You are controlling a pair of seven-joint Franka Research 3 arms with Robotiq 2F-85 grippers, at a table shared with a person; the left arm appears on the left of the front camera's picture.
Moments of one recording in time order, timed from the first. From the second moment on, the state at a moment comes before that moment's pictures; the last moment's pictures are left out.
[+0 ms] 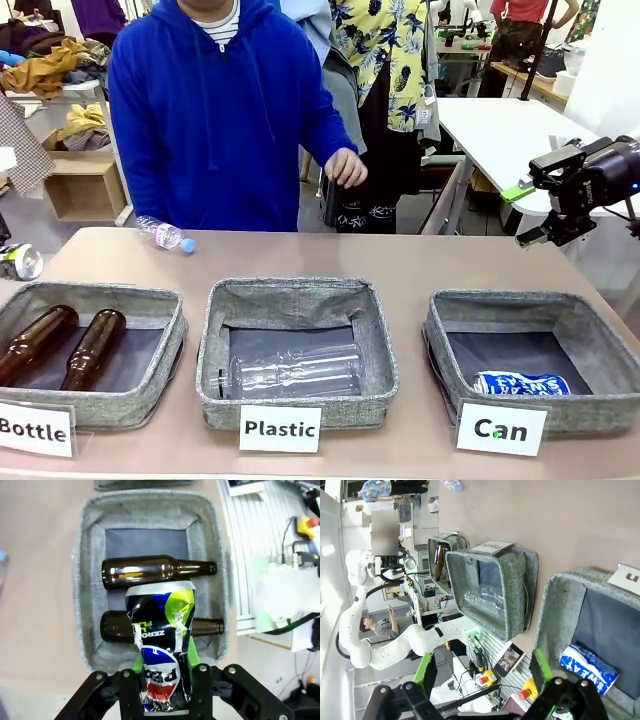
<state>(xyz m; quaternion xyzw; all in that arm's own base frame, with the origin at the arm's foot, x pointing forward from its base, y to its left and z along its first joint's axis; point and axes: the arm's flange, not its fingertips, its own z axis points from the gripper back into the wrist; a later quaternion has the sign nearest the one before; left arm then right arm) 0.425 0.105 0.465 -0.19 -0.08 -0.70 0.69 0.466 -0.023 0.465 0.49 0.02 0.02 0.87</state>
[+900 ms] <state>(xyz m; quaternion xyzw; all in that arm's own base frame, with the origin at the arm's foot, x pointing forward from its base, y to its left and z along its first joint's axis) 0.400 -0.104 0.477 -0.24 -0.24 -0.75 0.57 0.375 -0.062 0.554 0.33 0.06 0.06 0.94</state>
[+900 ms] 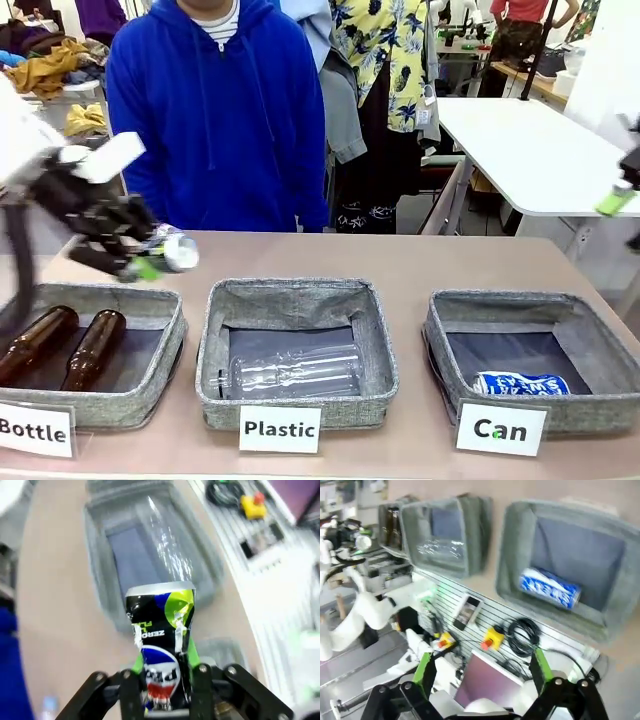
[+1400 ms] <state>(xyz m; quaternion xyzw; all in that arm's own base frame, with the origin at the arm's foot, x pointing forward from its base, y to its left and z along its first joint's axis) 0.400 -0.324 0.518 -0.29 -0.35 -0.65 0.61 0.338 -0.144 0.554 0.34 0.00 -0.02 0.94</state>
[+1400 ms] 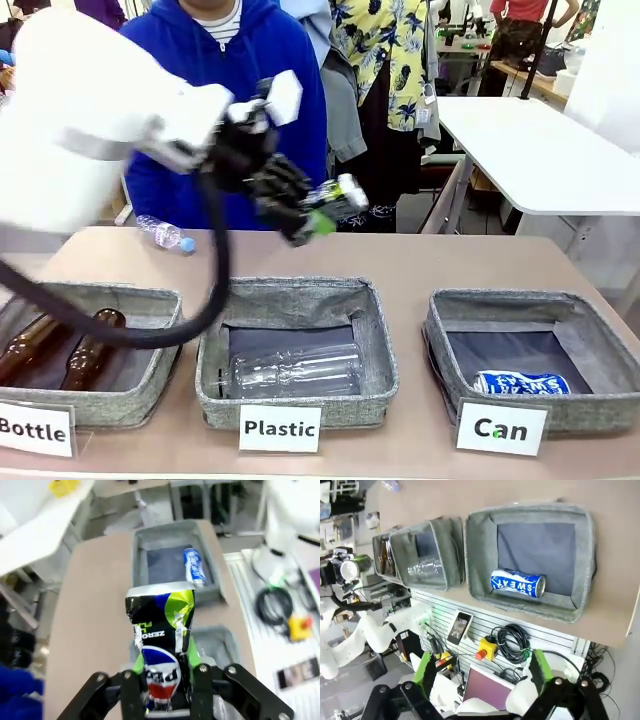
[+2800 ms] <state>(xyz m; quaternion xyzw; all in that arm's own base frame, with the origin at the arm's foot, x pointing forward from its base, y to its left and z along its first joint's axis) 0.429 -0.612 0.397 -0.25 -0.22 -0.67 0.67 0.312 -0.166 0.528 0.39 -0.03 -0.06 0.92</state>
